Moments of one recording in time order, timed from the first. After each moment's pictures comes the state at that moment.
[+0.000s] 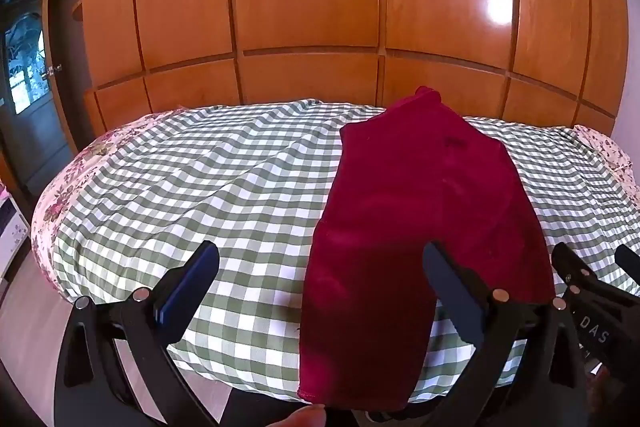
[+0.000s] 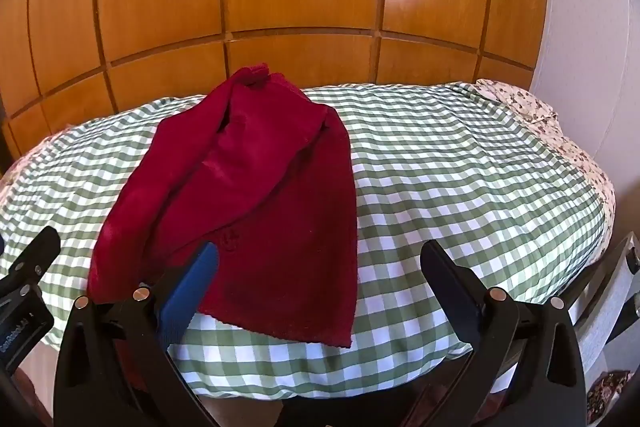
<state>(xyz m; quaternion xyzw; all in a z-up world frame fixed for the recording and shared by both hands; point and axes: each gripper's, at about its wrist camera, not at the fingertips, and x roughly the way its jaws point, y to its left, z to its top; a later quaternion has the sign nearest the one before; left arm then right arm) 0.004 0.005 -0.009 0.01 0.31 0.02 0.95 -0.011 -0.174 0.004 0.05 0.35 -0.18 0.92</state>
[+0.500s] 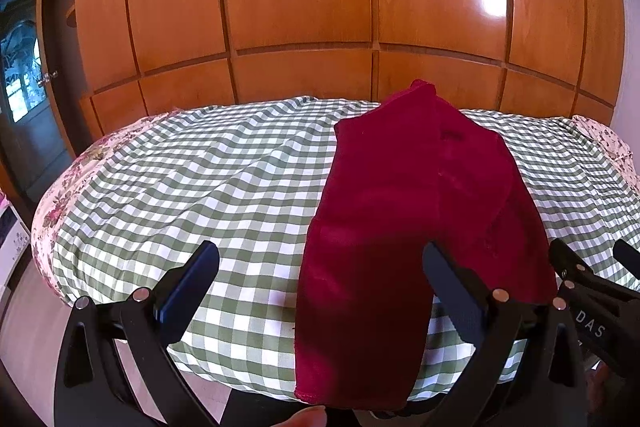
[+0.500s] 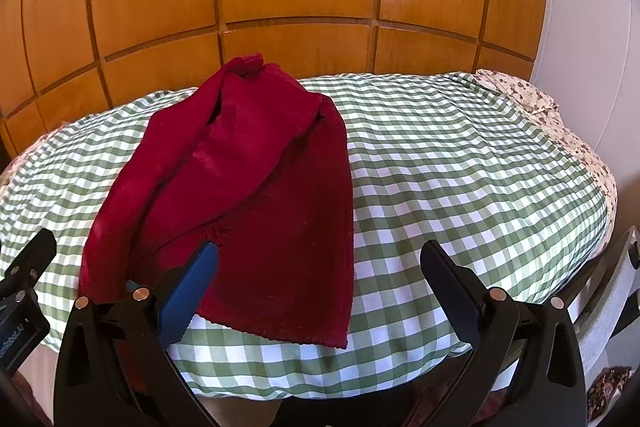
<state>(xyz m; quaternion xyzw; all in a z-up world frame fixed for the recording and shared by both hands) 0.004 0.002 -0.011 0.02 0.31 0.01 0.95 -0.006 -0.177 -0.002 0.04 0.36 -0.18 0.91</state>
